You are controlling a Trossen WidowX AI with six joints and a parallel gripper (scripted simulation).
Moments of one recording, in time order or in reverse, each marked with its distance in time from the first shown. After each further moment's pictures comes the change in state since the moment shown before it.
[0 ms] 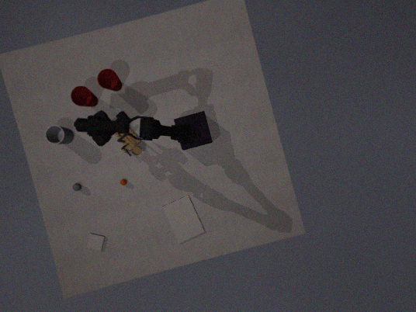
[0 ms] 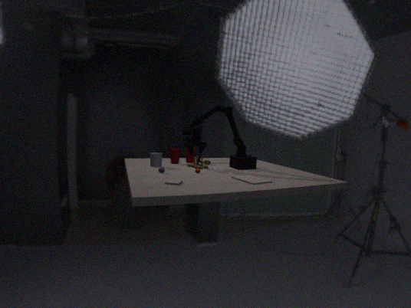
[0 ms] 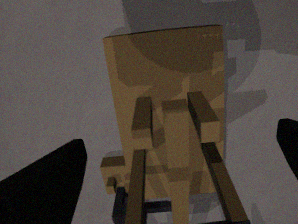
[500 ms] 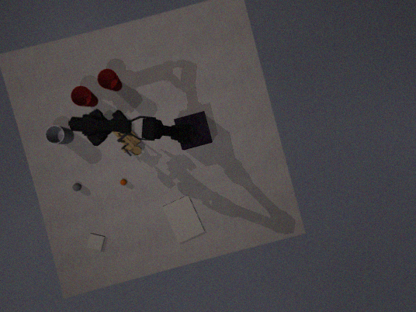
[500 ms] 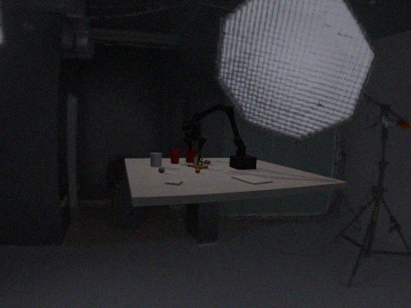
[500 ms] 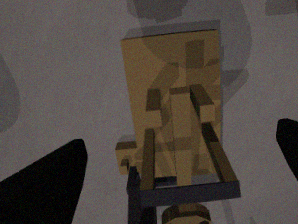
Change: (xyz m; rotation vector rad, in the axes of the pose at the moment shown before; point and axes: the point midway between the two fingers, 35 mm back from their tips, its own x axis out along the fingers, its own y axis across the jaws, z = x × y) arm -0.035 0.004 0.004 0.003 -0.012 0.011
